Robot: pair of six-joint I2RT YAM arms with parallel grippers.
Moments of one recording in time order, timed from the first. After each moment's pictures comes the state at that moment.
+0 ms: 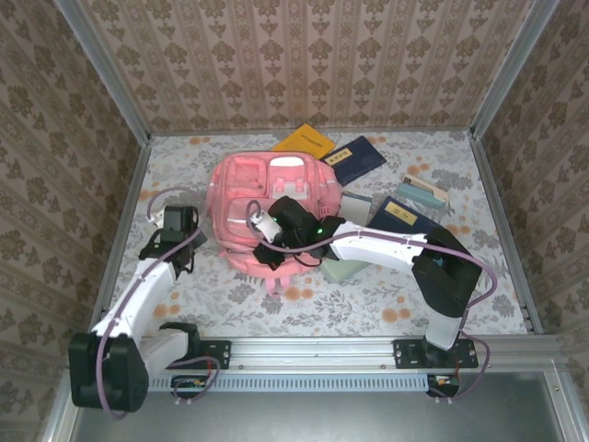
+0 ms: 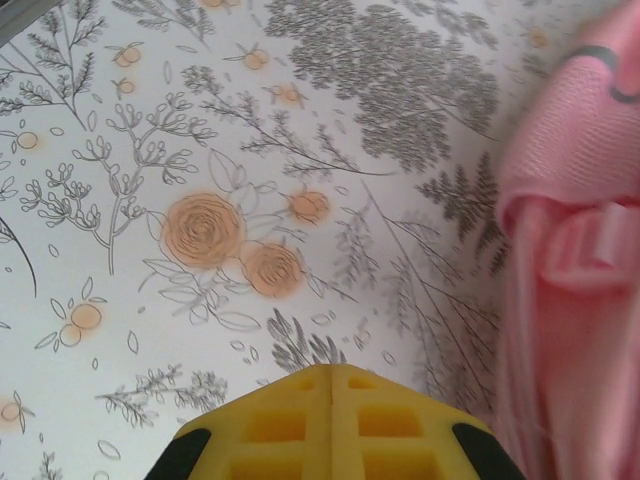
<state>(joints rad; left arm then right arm) -0.15 1.06 0.62 -0.45 -0.30 -0.66 0.93 1.78 1.28 -0.24 -0.32 0.16</state>
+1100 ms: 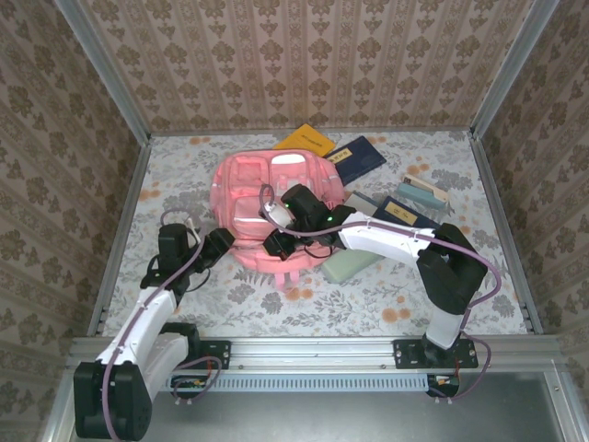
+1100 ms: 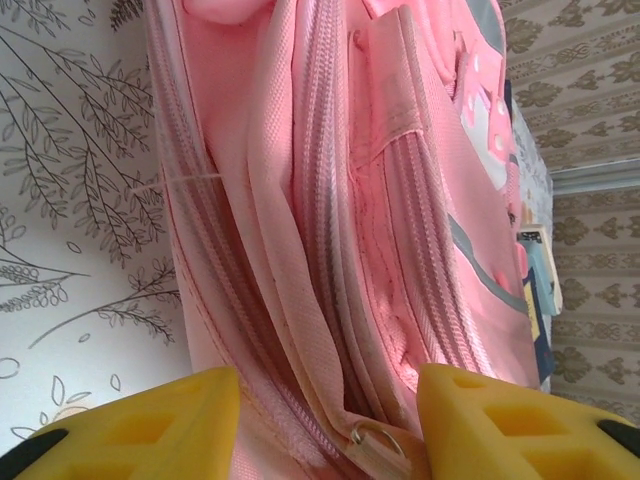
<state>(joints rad) -0.12 0.84 0.36 -0.14 0.47 -0.85 0.82 1.77 1.28 -0.30 -0.45 0.20</state>
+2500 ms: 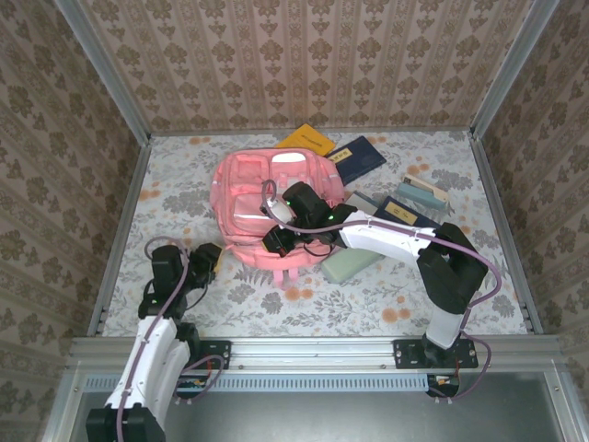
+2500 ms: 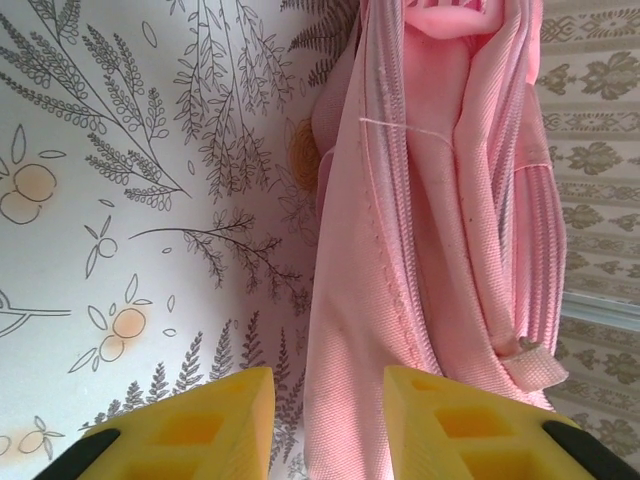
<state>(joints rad) -0.04 0.57 0.21 -0.20 0.44 -1.22 0.81 1.77 1.28 -0.27 -0.45 0.25</state>
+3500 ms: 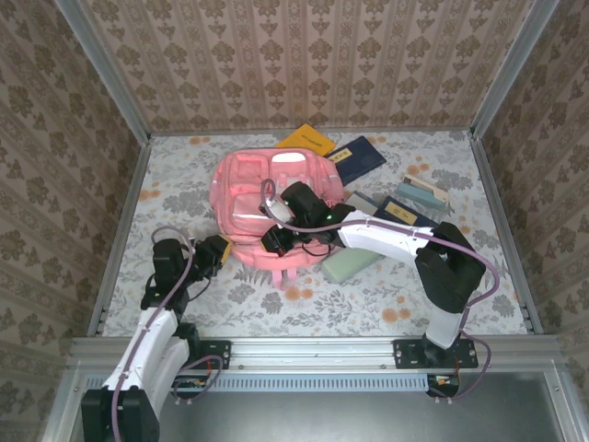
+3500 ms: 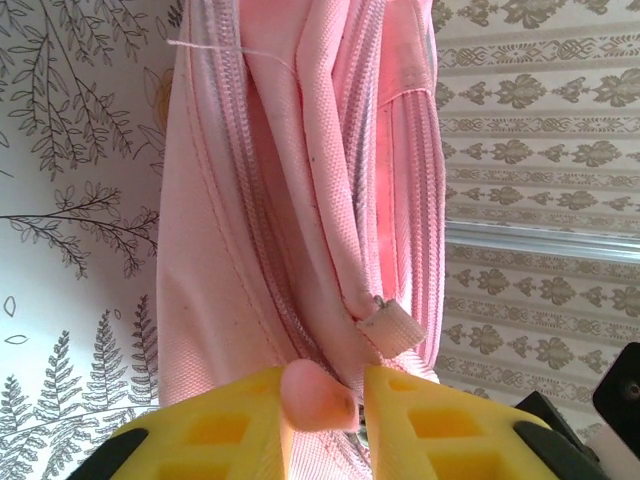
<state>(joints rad) -0.08 0.68 0.21 0.02 0.57 -1.24 0.82 1.79 1.29 -0.27 -0.45 0.27</state>
